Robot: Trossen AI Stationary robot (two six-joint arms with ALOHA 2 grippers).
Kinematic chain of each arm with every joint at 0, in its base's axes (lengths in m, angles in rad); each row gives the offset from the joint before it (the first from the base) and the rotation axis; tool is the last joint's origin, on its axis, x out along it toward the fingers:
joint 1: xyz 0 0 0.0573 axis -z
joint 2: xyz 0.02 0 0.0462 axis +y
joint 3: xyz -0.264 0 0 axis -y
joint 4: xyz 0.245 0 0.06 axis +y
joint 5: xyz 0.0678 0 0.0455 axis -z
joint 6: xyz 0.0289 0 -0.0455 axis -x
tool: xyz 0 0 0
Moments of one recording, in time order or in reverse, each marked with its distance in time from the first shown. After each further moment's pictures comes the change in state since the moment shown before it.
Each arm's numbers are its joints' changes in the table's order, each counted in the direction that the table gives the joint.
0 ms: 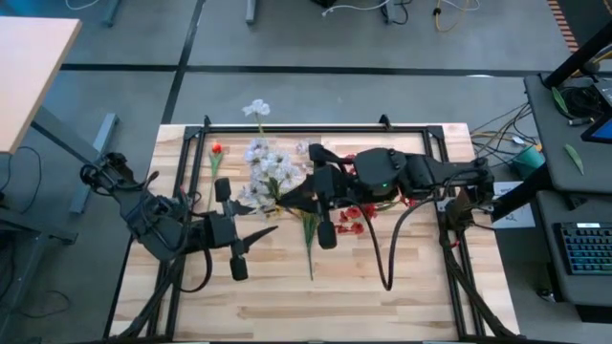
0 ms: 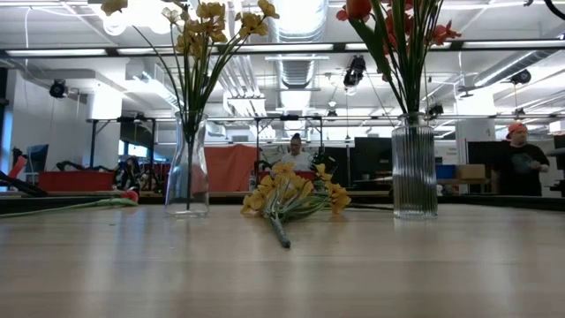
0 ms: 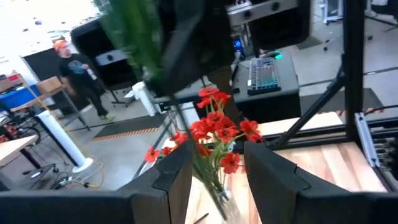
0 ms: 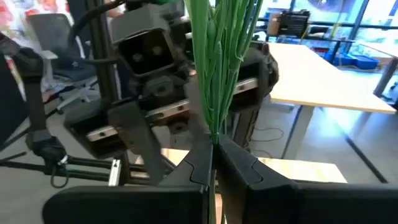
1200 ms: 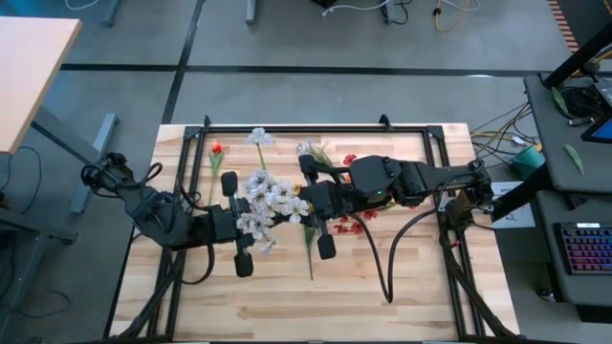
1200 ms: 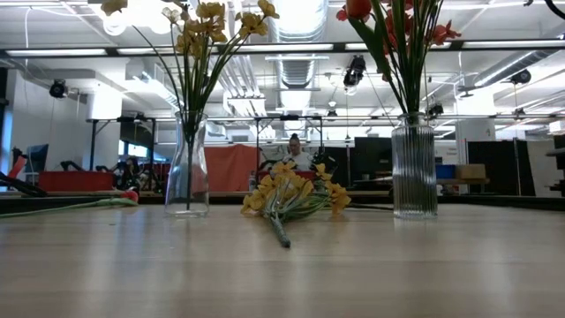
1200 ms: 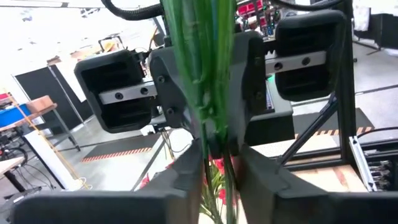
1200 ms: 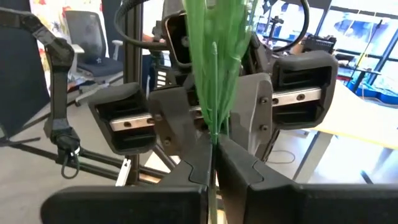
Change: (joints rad) left arm -0.051 0.010 0.002 -0.137 0.110 -0.099; right arm -0.006 0.007 -0.058 -0.110 -0.086 0.115
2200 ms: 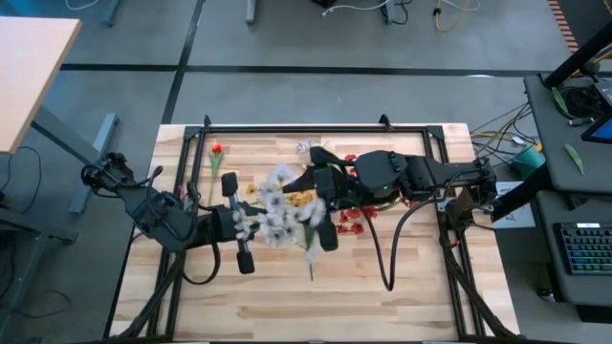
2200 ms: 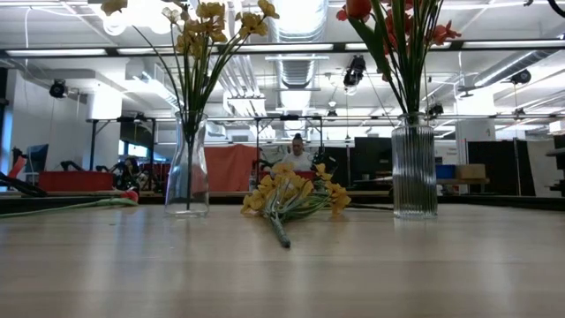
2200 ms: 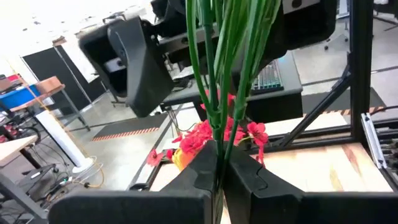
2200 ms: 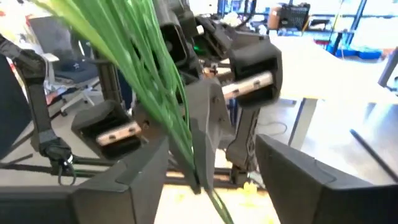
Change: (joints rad) left arm -0.001 -0.003 0.000 0.123 -0.054 0.082; right arm 0.005 -0.031 0.011 0.105 0.097 -0.159
